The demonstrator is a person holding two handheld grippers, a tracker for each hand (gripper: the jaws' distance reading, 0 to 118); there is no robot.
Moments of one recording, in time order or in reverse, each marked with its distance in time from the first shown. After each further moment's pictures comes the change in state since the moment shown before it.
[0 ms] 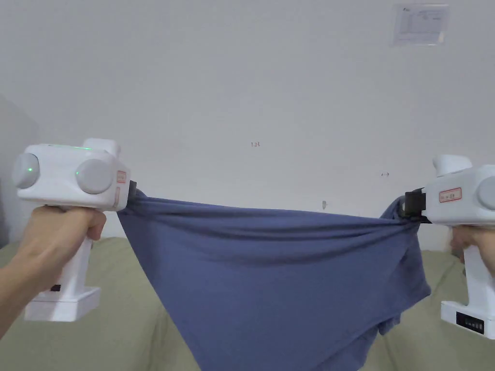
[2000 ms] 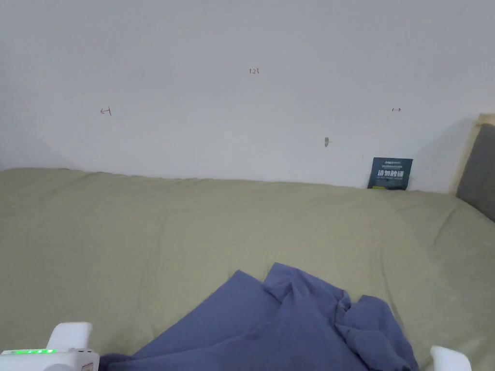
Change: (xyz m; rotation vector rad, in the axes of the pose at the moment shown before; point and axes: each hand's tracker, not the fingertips) left arm -0.017 -0.331 -0.098 -0.550 -0.069 0.066; right arm 0.020 -0.356 -0.049 -0.417 -0.050 -0.234
